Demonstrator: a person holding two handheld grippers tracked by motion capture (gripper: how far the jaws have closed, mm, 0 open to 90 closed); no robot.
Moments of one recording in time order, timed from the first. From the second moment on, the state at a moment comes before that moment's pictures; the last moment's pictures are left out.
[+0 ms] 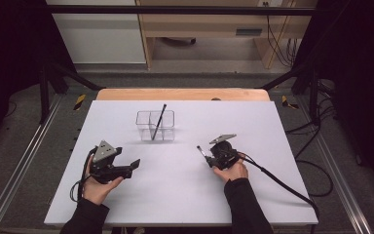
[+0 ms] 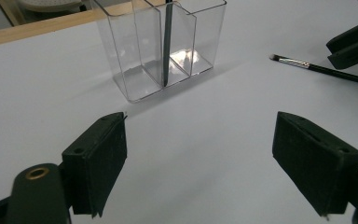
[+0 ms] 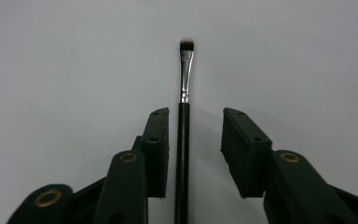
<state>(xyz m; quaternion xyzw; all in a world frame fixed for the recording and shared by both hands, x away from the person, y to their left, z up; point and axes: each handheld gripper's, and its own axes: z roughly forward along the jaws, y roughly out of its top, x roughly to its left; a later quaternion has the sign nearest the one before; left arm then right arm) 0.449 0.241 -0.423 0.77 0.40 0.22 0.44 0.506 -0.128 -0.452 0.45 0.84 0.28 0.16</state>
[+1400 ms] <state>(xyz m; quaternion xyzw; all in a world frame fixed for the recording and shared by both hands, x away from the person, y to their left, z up) 0.450 0.241 -0.423 0.78 0.40 0.21 0.44 0.530 -0.107 -0.449 0.44 0.88 0.15 0.08</state>
